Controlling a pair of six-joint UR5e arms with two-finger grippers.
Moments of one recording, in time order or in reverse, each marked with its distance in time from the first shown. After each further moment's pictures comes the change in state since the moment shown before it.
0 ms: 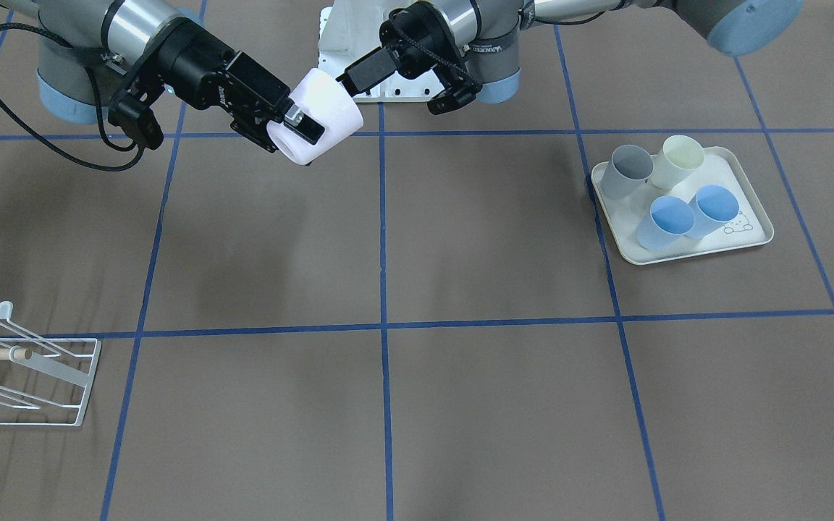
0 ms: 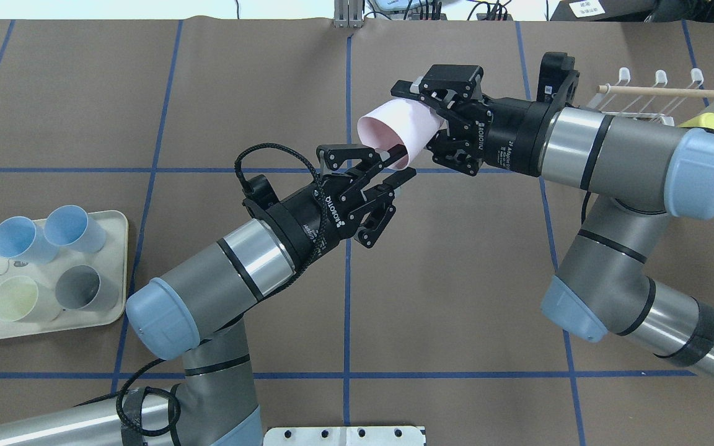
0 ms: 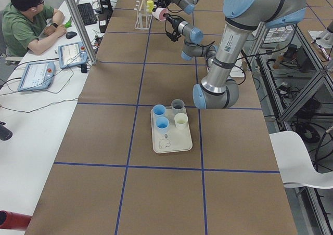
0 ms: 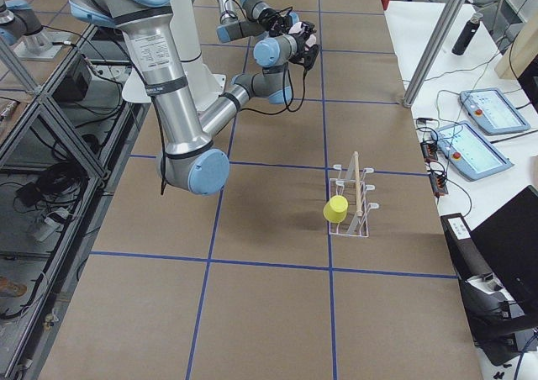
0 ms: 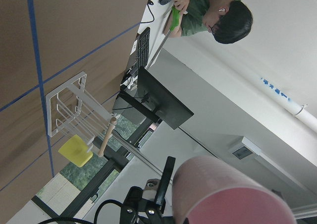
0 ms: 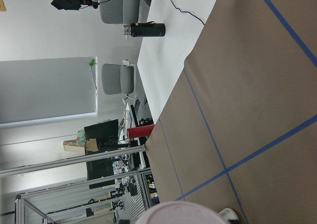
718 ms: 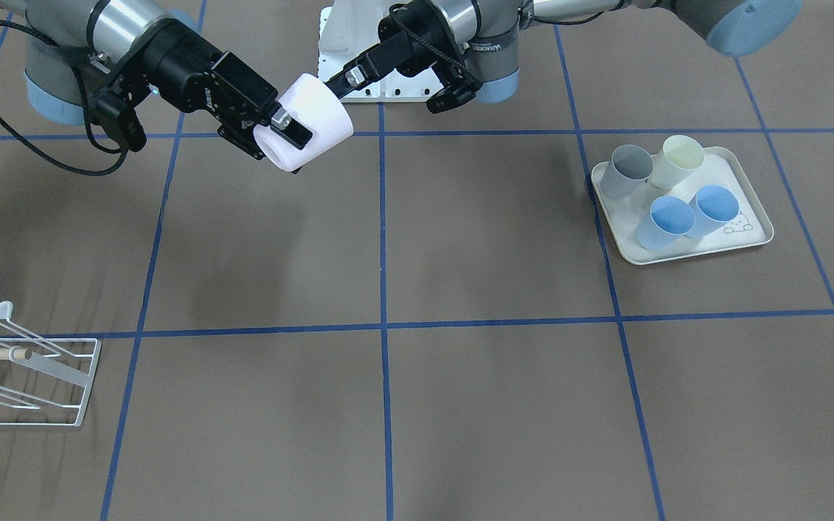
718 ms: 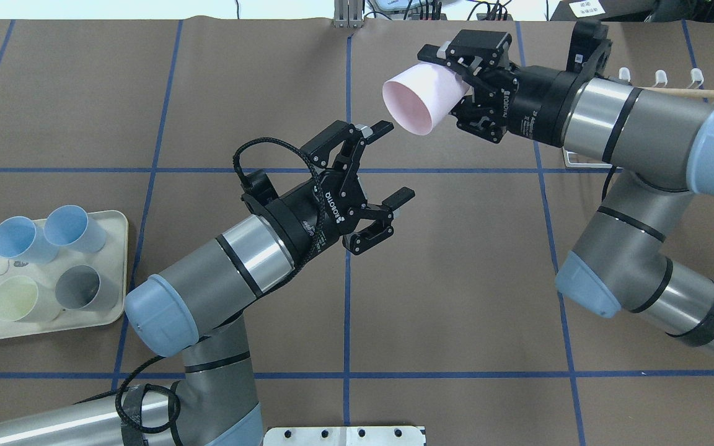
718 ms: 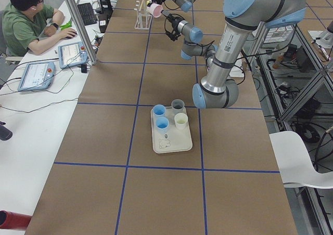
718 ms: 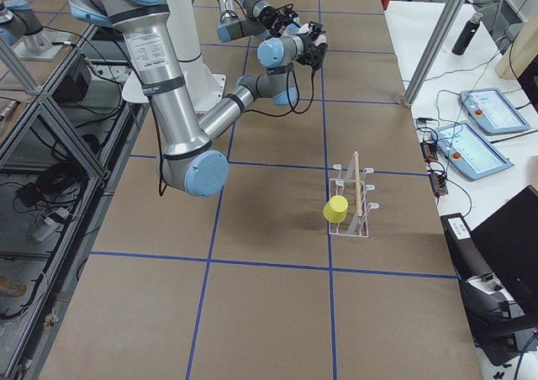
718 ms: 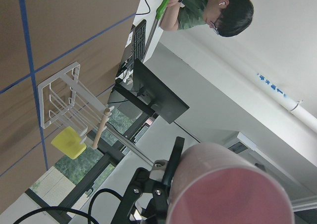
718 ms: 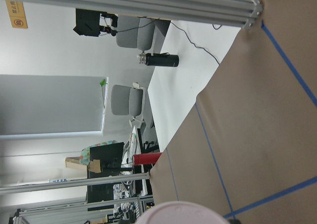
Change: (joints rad) left arm -0.006 0.001 -0.001 -0.004 -0.003 0.037; right arm 0.091 -0.012 -0.017 -0.005 -0.029 -0.061
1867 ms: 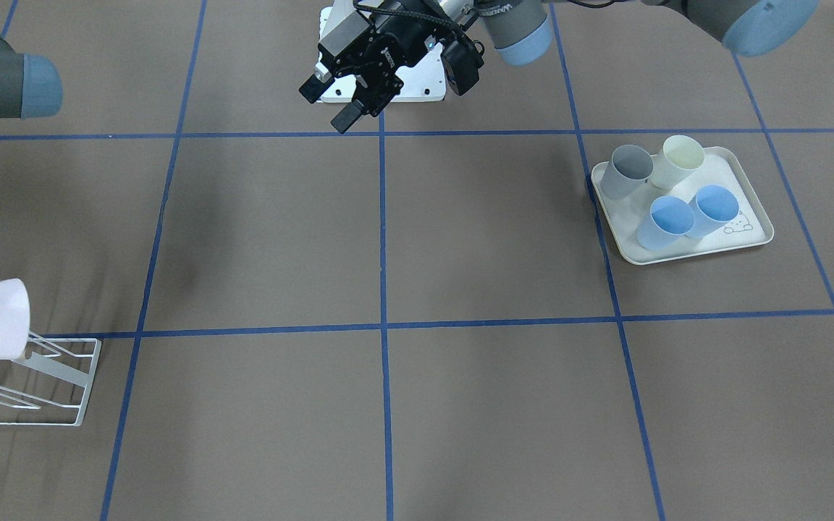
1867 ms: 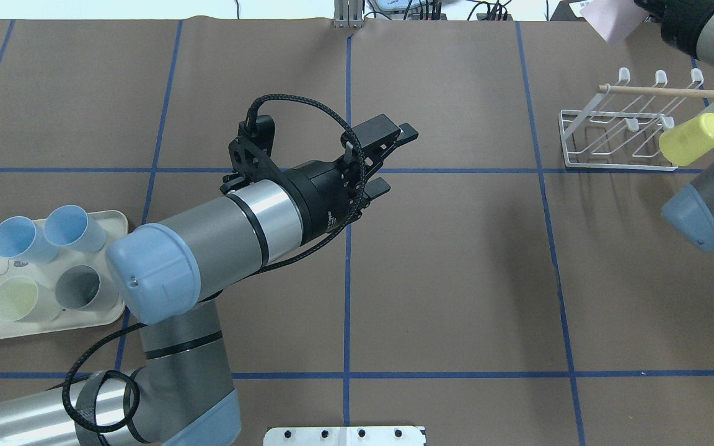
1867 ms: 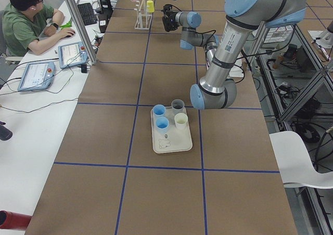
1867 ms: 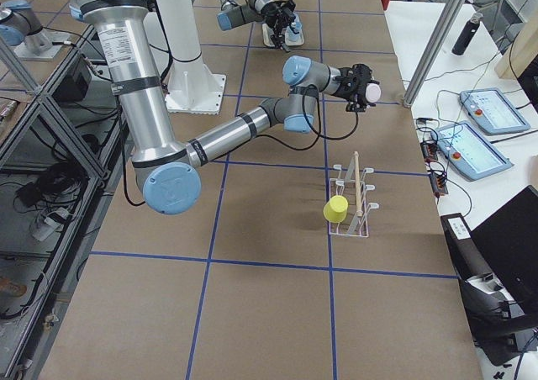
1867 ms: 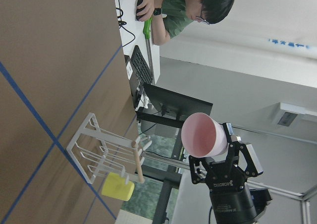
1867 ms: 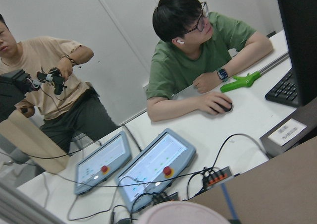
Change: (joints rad) left arm -0.079 0.007 -0.217 0.618 -0.176 0.475; right arm 0.272 -0.182 -0.047 -0.346 -0.240 -0.710
